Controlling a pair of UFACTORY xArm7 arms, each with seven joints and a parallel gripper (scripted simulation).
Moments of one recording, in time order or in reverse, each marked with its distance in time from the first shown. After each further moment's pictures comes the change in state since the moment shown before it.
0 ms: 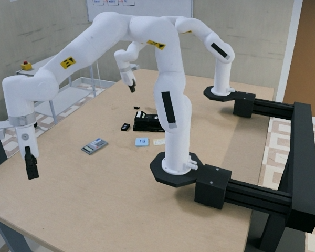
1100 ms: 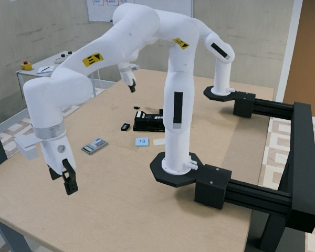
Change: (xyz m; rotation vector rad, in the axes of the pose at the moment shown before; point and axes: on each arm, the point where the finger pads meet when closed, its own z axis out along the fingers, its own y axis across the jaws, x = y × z) left arm -0.080 -0.141 -0.011 -0.051 -0.091 -0.312; right arm 0.000 0.000 0.000 0.000 0.000 0.000
